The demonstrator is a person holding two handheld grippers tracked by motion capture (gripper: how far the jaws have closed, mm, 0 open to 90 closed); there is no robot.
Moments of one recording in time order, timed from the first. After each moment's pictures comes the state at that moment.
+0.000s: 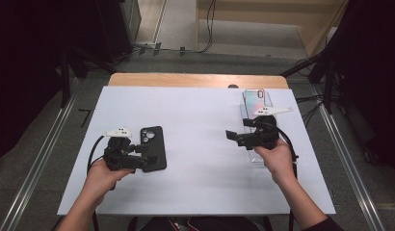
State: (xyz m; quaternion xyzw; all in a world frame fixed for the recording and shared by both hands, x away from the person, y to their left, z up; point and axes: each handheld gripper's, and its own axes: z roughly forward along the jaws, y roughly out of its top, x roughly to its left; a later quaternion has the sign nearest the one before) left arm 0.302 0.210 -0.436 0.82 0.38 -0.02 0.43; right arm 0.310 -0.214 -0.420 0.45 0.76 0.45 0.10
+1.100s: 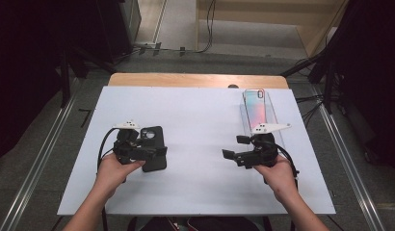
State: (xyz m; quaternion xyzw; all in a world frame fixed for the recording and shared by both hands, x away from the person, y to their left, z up) left arm 0.321 0.188 -0.439 0.81 0.39 -0.04 0.44; right arm 0.269 -0.206 -0.431 0.42 0.78 0.46 0.04
